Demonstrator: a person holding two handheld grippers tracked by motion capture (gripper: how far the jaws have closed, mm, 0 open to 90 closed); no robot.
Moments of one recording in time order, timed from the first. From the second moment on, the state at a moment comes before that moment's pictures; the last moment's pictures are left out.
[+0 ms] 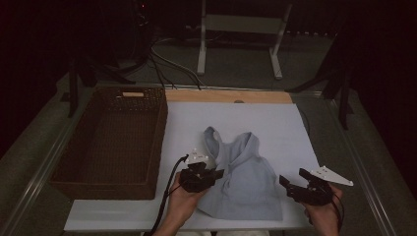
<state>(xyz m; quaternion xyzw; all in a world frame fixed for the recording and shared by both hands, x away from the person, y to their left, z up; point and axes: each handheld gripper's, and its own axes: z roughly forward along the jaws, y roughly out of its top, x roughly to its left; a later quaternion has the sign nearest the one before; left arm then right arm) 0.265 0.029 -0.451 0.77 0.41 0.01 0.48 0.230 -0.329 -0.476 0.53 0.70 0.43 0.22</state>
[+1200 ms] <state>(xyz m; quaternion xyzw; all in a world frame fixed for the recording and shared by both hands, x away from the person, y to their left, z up) 0.270 0.000 -0.451 0.77 0.38 -0.02 0.51 0.229 -0.327 -0.475 0.53 0.70 0.43 0.22</state>
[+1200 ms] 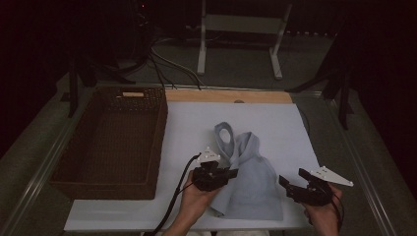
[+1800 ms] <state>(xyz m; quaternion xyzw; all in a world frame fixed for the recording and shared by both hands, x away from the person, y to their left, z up) 0.274 -0.022 -0.455 0.77 0.37 -0.04 0.51 0.229 -0.328 -0.475 0.53 0.70 0.43 0.22</state>
